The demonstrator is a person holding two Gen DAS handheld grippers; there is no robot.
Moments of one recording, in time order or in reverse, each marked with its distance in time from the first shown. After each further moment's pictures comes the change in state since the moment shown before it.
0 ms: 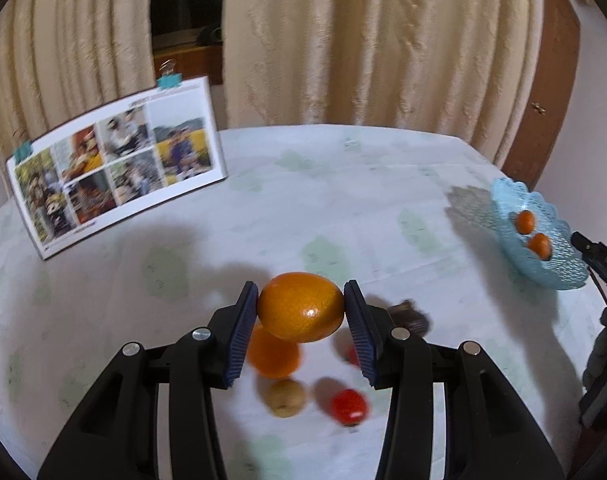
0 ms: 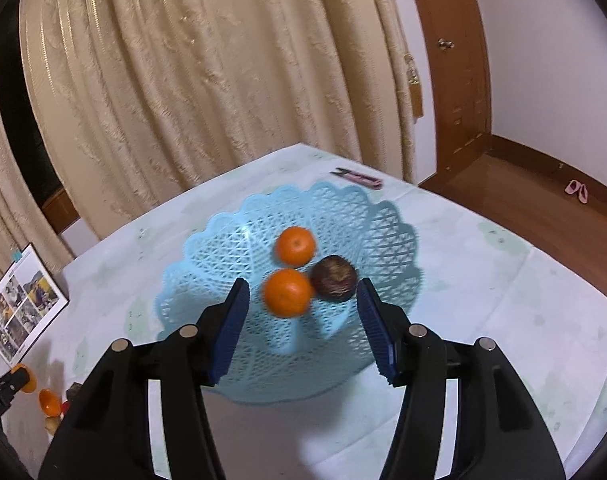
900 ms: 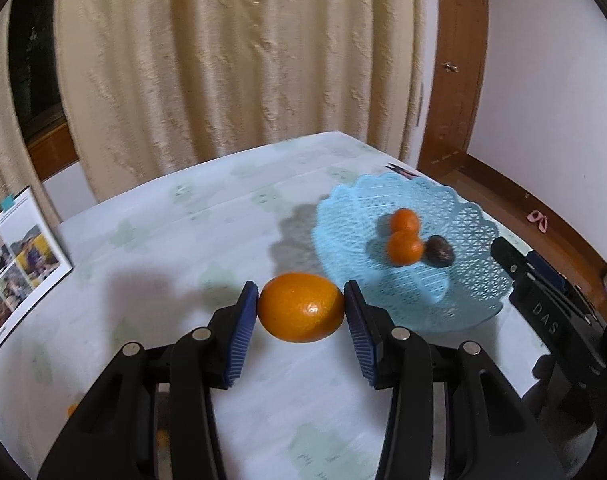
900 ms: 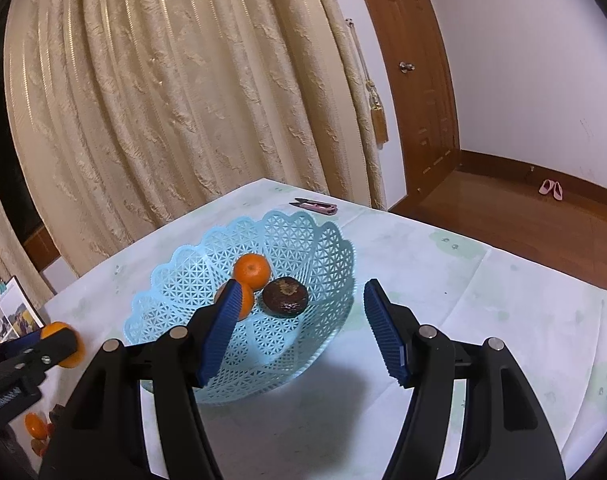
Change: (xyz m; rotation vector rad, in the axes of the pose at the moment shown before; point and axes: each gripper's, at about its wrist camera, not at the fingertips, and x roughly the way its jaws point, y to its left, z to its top) left arm 0.029 -0.189 0.037 0.260 -0.032 -0.182; right arm -0.017 -0.025 -0.011 0.082 -0.136 -0.080
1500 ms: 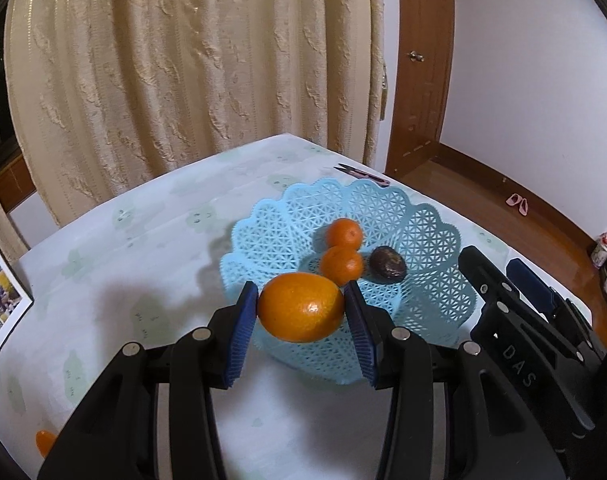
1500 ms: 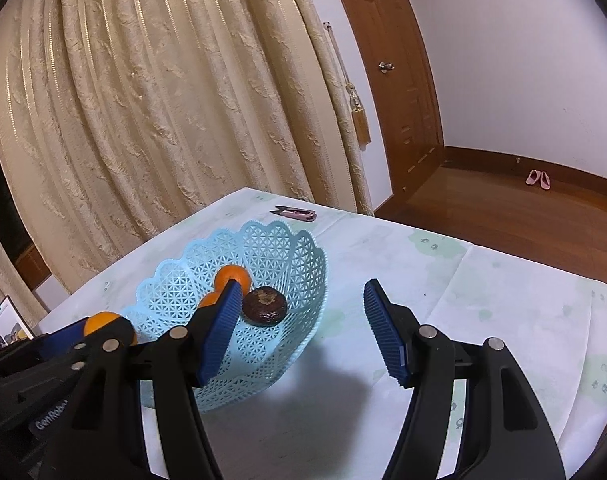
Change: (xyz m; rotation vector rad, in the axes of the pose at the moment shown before) left arm 0.027 -0.056 0.014 0.080 -0.004 -0.075; right arm -0.003 -0.012 0.004 0.054 -0.021 -0.047
